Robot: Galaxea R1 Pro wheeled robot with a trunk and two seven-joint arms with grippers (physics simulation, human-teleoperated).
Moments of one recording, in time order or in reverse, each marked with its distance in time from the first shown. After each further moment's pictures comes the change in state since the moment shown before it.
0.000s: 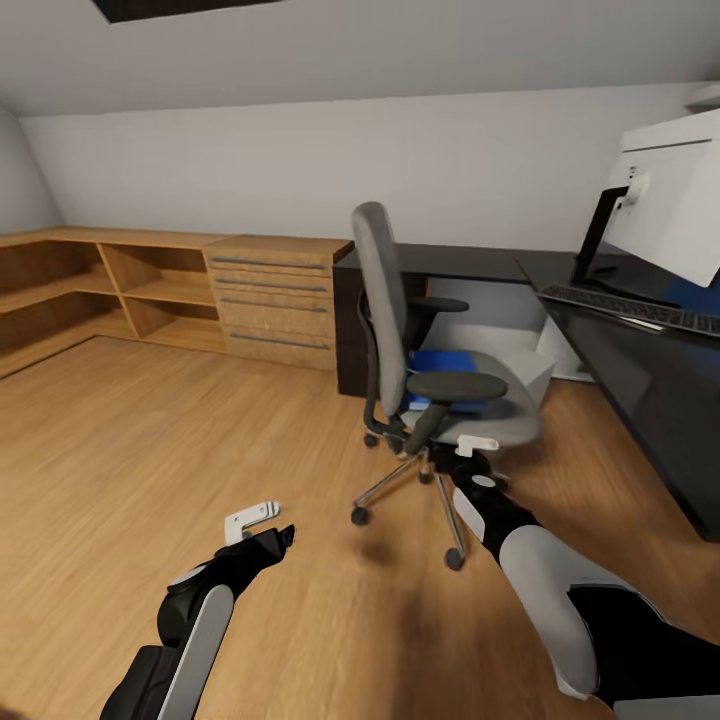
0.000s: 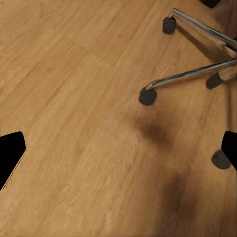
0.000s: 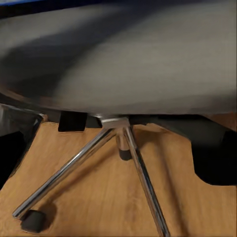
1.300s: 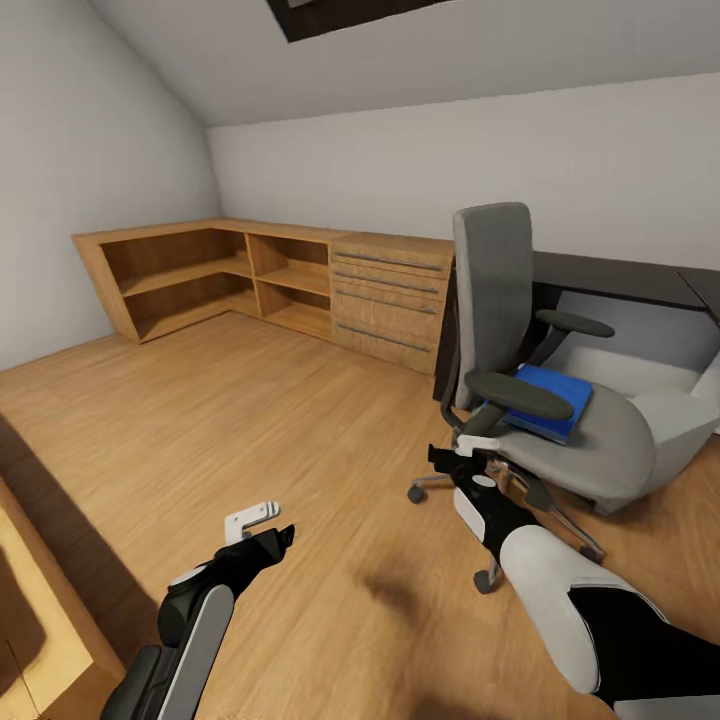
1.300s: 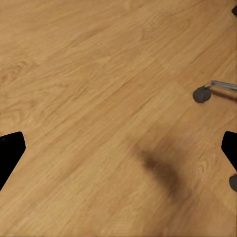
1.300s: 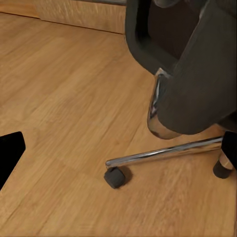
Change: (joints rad) left arm 0.000 0.000 0.000 0.002 -0.001 -0.002 0.000; right arm 0.000 -0.001 0.001 -0.001 0.000 -0.001 0.003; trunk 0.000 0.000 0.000
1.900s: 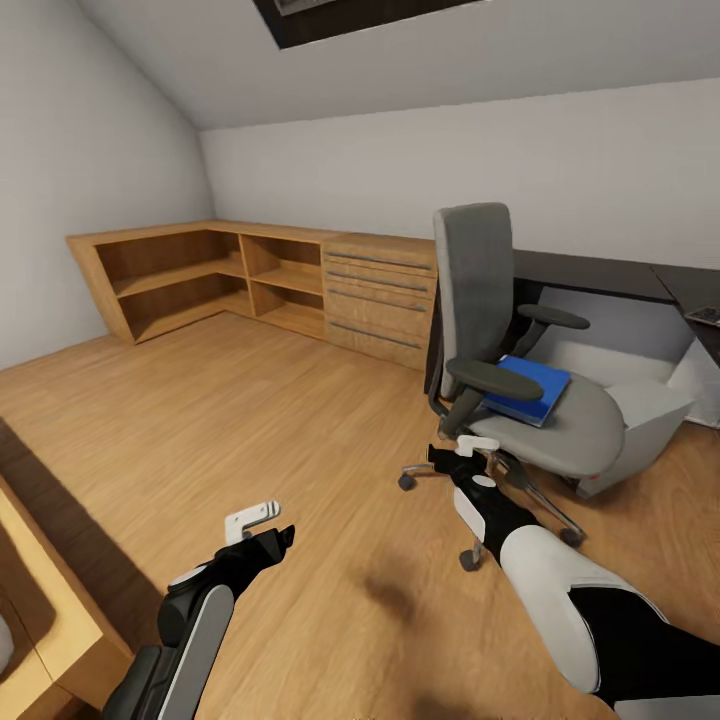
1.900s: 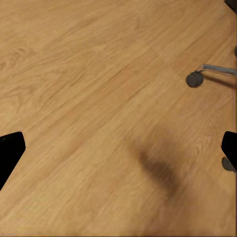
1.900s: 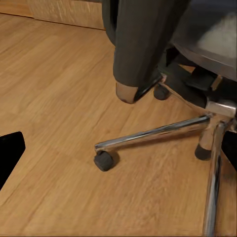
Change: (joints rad) left arm 0.000 0.000 0.000 0.000 0.000 0.003 -0.001; right arm 0.000 -0.001 0.000 0.001 0.000 0.000 0.002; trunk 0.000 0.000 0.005
